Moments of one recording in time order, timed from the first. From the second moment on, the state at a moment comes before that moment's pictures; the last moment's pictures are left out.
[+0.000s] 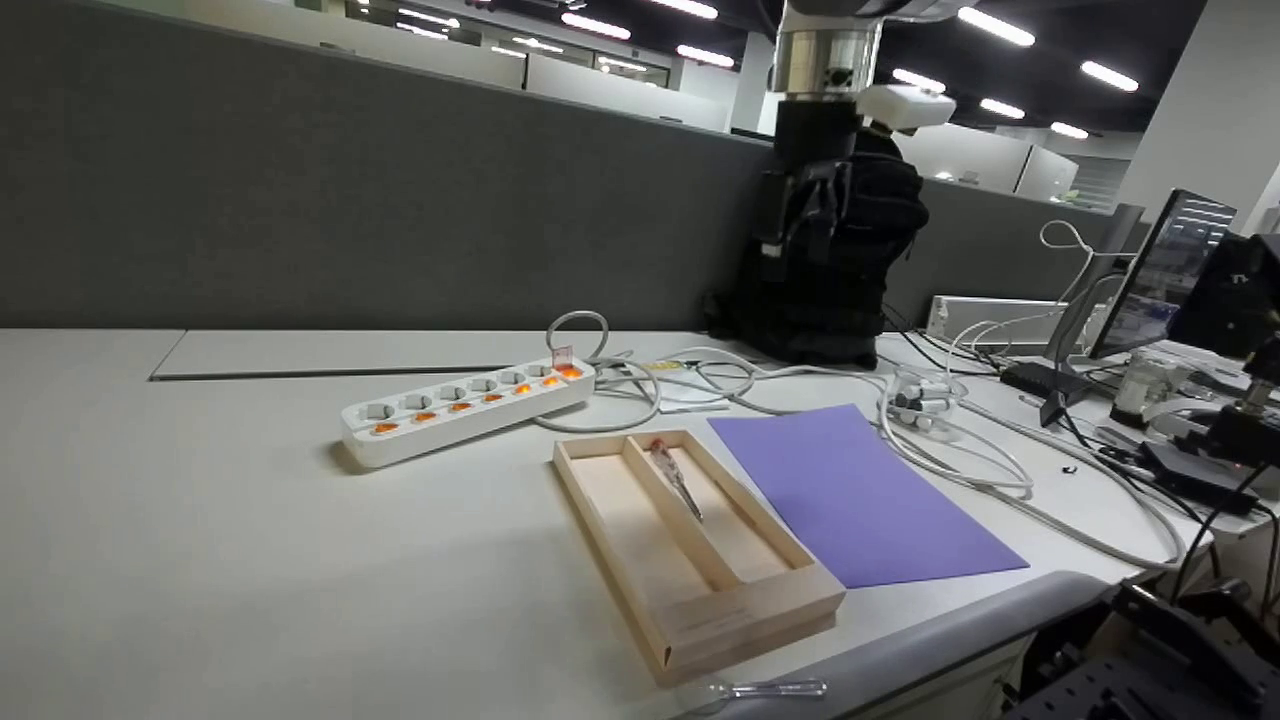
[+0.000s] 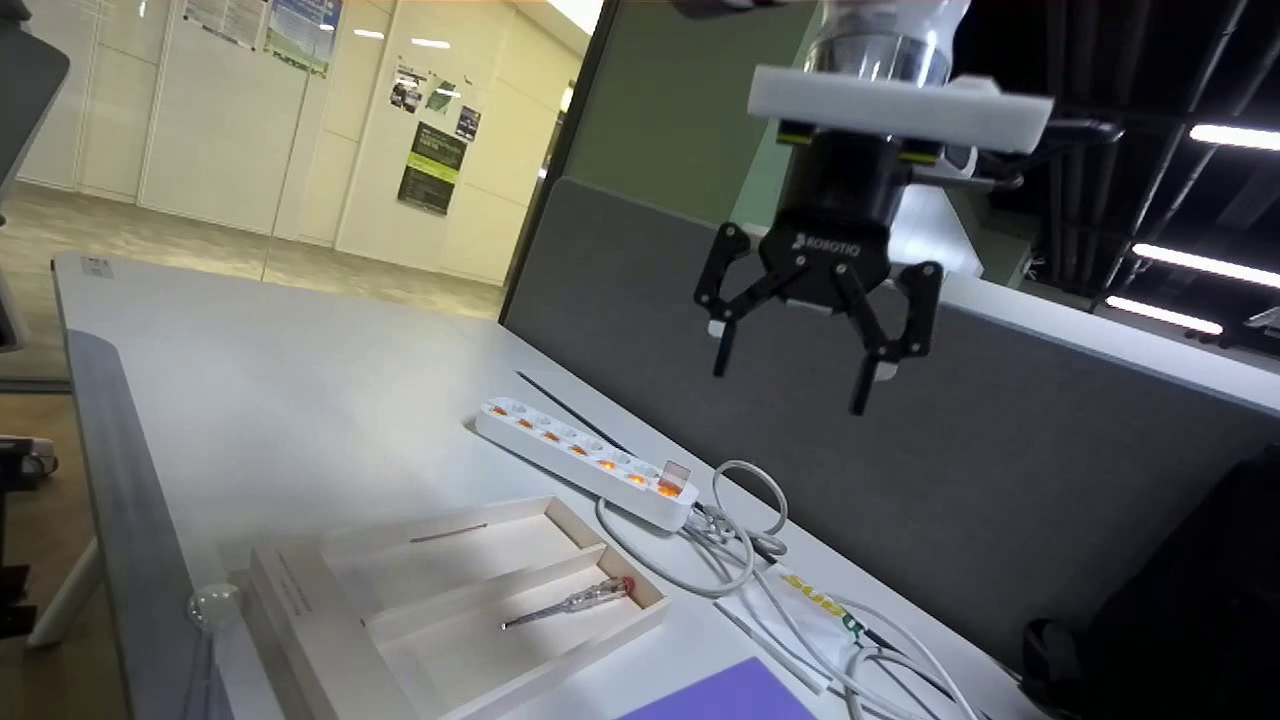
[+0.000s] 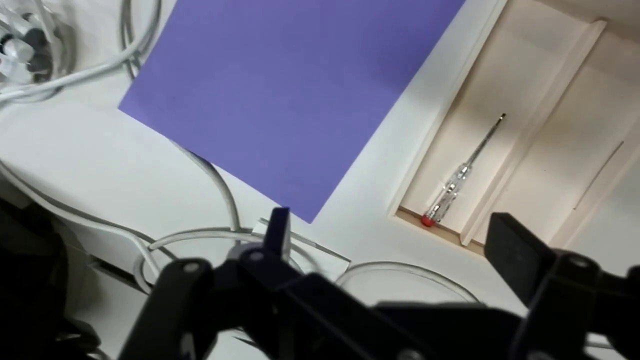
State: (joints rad) arm -0.03 -0.03 -0.06 -2.33 -0.22 2.32 -0.33
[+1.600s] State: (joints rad) arm 0.00 0.32 0.02 -2.32 -0.31 2.48 -0.45
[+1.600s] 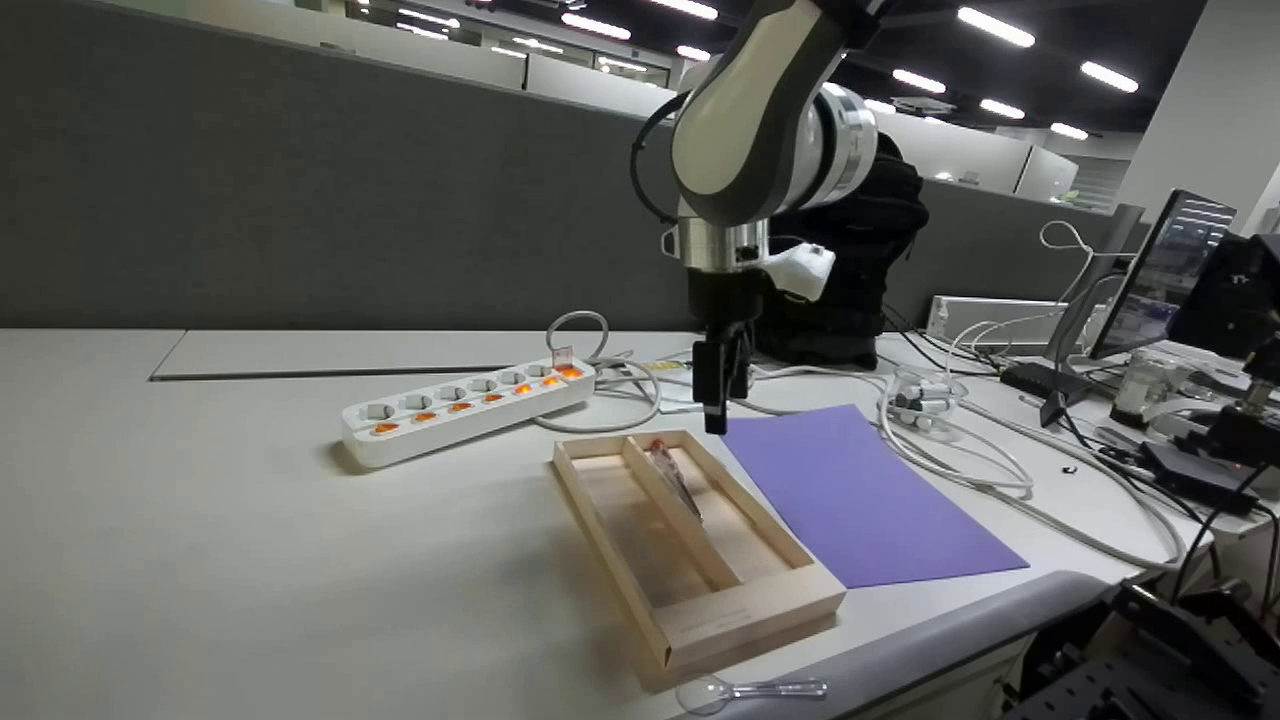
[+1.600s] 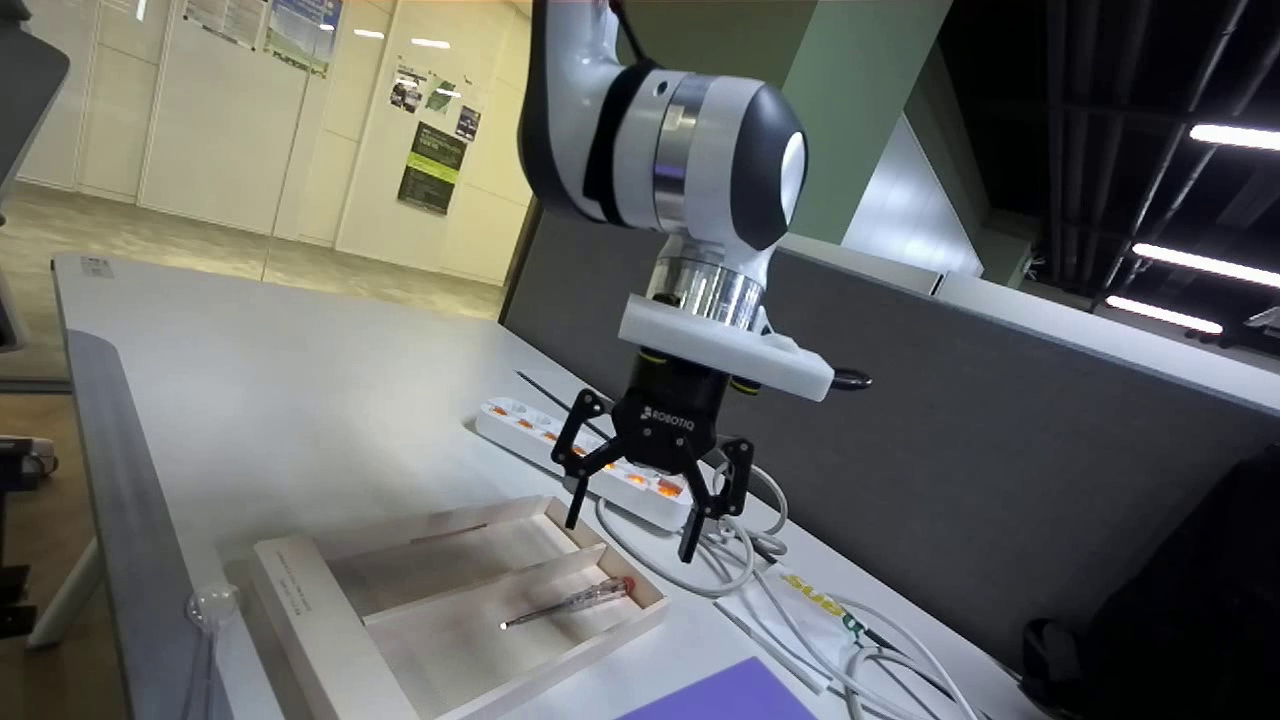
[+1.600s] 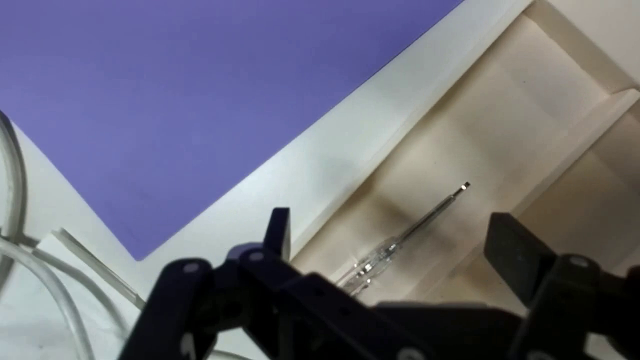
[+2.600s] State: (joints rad) arm 0.05 0.53 0.01 -2.19 -0.53 2.49 -0.60
